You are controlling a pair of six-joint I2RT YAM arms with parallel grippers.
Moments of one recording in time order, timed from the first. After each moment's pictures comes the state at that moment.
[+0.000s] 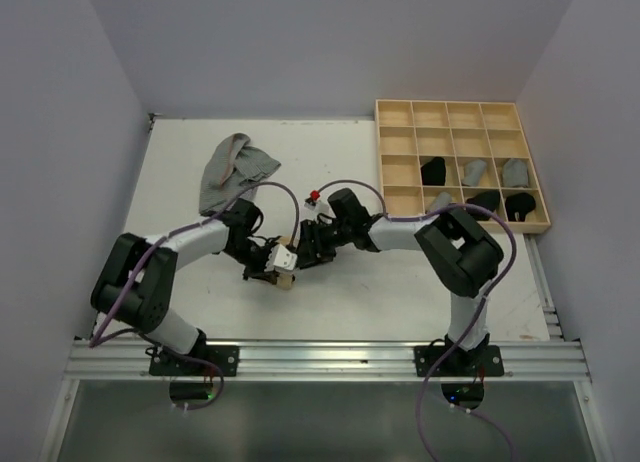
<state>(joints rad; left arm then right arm) -0.41 1.52 0.74 -0.65 0.68 1.33 0.73 1.96 1.01 0.18 -0.79 0.69</state>
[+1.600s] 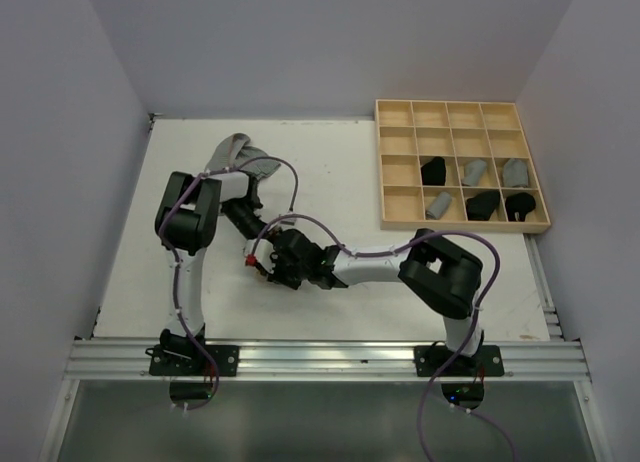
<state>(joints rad) -0.24 2.25 1.43 -1.47 0.88 1.39 1.11 1.94 1.13 0.05 -0.10 -0.26</state>
